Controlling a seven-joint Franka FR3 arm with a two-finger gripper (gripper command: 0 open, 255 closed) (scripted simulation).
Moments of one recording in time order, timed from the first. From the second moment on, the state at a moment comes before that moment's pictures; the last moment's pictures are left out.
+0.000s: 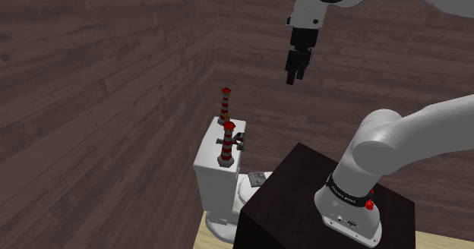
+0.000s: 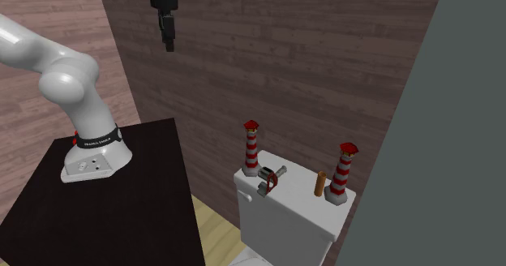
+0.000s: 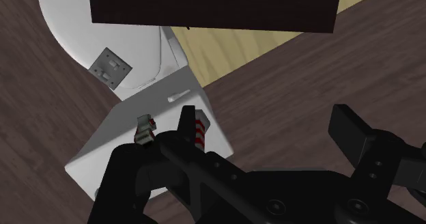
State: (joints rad) arm -0.01 -0.78 -0.07 -2.42 0.03 1.52 -0.12
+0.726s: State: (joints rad) arm -0.02 -0.65 0.03 -2.61 -0.01 1.95 -0.01
